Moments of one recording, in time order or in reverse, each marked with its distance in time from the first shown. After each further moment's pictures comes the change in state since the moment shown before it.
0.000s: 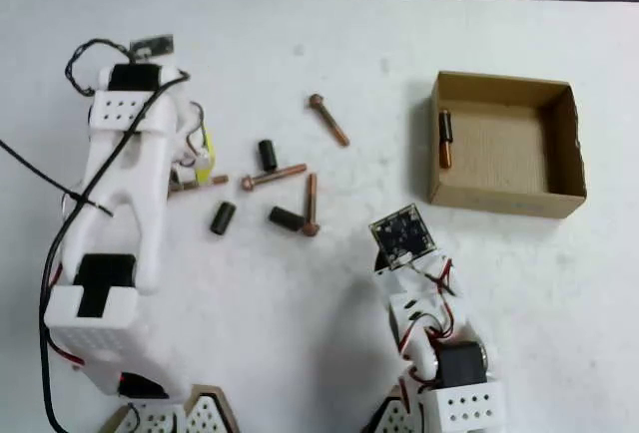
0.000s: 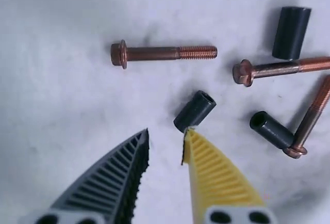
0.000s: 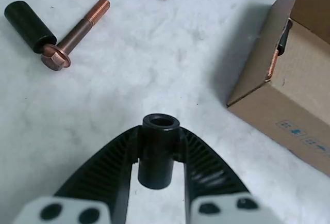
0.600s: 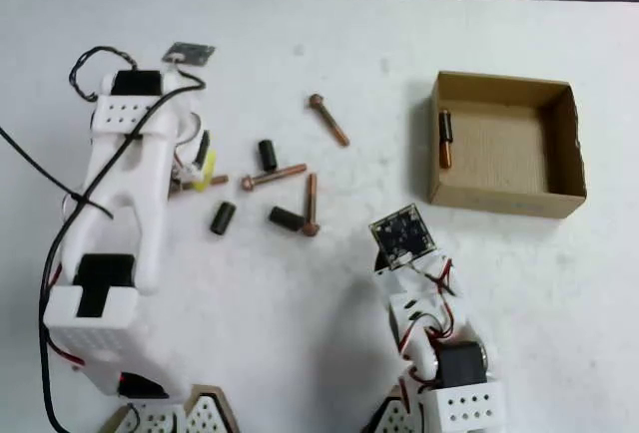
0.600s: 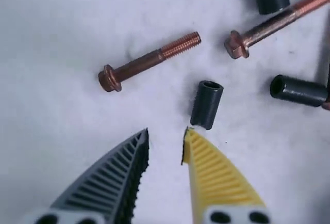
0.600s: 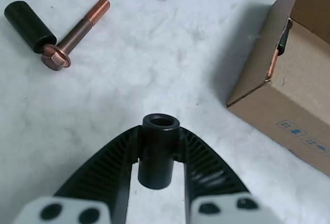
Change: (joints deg) left arm -0.4 0.0 2.6 -2.9 -25.6; right arm 0.0 0.0 0.0 0.0 0.0
